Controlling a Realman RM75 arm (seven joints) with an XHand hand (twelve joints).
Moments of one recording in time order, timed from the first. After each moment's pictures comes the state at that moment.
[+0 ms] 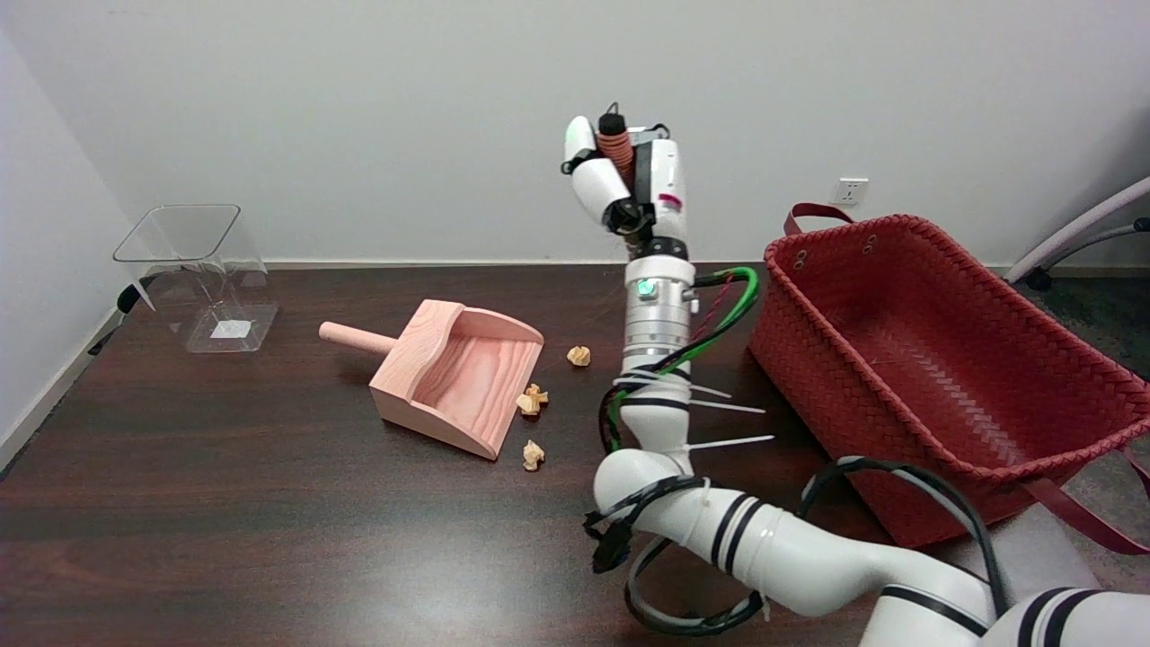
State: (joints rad) arm 0.46 -1.55 -2.20 0.95 1.13 1.21 0.34
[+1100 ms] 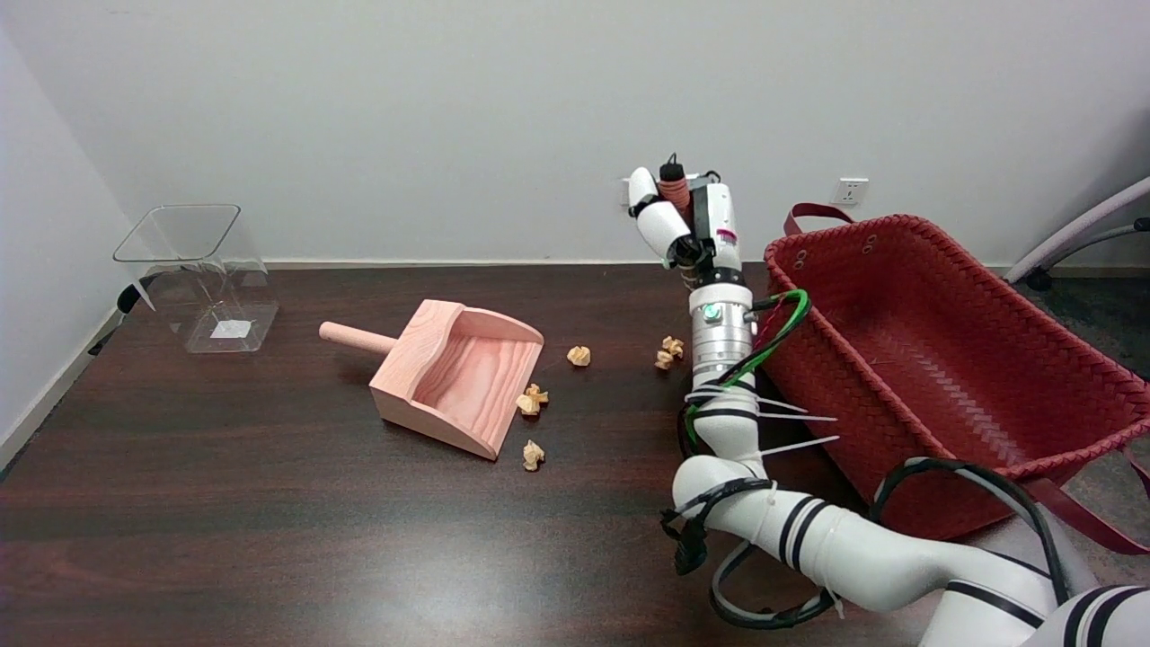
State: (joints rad) arm 0.41 -1.39 -2.18 0.86 1.17 1.14 0.51
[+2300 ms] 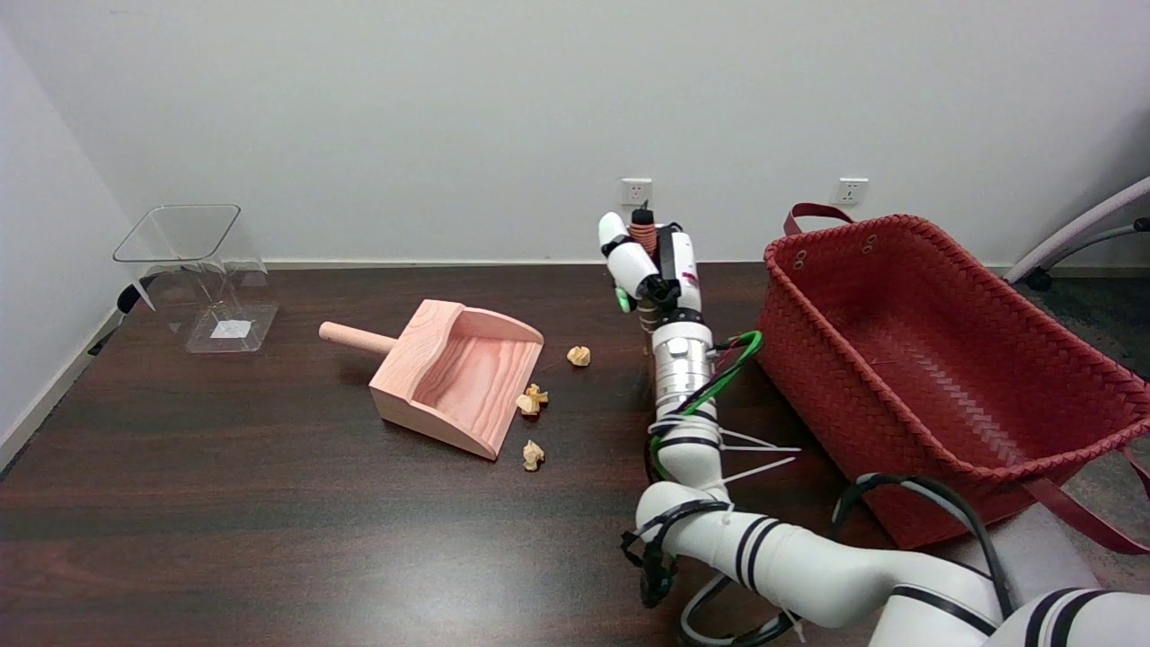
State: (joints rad) arm 0.45 -1.52 -2.18 0.63 1.18 1.12 0.75
